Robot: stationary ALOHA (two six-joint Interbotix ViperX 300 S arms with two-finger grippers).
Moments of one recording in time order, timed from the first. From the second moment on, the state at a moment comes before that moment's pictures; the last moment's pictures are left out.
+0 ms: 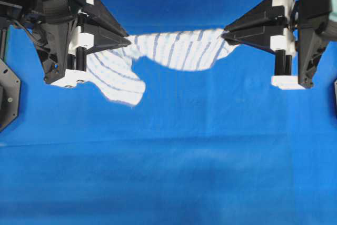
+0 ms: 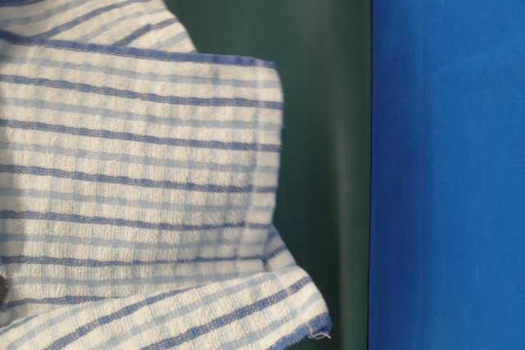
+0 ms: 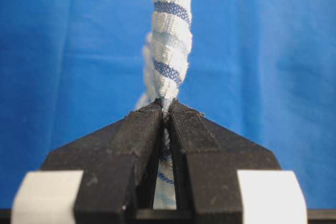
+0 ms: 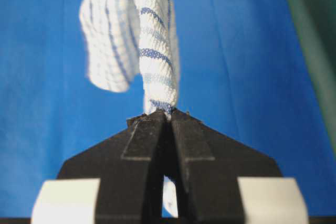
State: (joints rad) left arm 0.07 -0.44 0.29 -0.02 0.71 0.04; right arm 0.00 -0.48 0.35 -0.22 0.62 0.13
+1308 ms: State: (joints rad) left arm 0.00 -0.43 0.49 -0.02 0.58 0.01; right arm 0.01 -0.40 0.44 -0.21 0.62 0.18
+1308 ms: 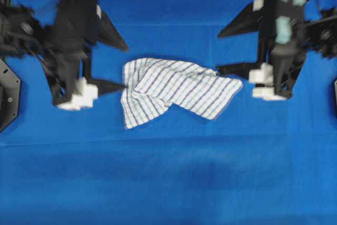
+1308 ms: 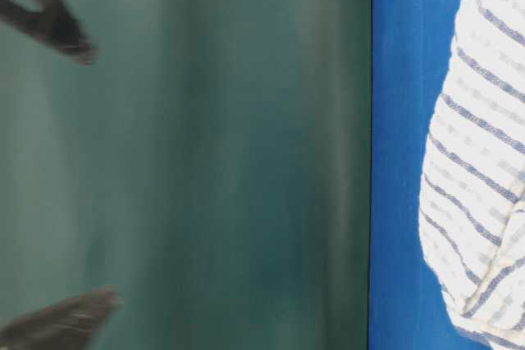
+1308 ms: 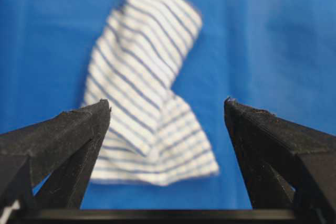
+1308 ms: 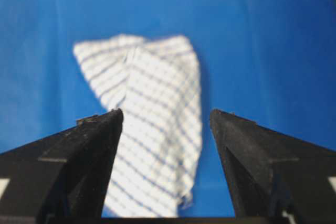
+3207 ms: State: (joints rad) left arm -0.10 0.06 0.80 -0.03 0.10 -0.06; right arm 0.05 0.10 0.71 -0.20 0.10 0.37
